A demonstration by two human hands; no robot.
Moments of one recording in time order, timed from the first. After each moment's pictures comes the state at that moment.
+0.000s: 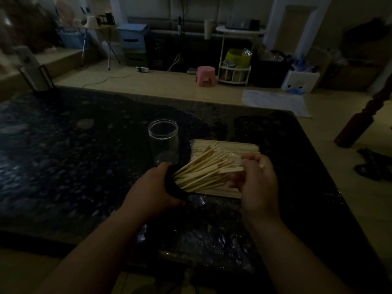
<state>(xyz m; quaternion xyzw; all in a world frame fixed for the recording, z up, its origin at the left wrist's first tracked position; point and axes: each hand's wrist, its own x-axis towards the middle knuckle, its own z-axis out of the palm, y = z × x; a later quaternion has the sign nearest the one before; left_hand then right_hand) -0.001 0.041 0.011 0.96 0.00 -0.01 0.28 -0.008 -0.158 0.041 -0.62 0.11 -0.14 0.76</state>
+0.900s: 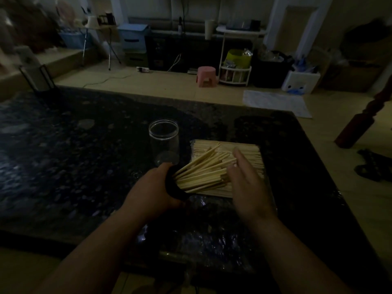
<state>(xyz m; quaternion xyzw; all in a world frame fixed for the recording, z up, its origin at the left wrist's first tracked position) 0.000 0.042 0.010 0.96 -0.01 -0.01 0.27 -0.008 -0.165 0.030 -0.80 0.00 -0.05 0.60</state>
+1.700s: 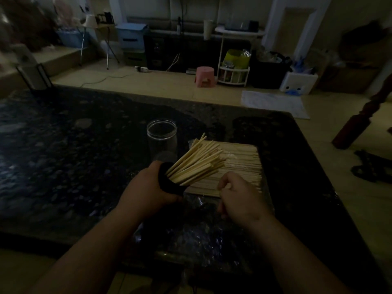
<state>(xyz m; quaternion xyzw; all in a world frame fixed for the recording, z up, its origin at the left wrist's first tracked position) -0.004 0.042 0.018 0.95 0.04 -0.01 0.32 -0.007 -0.173 0.016 -0.89 -0.01 0.08 0.45</state>
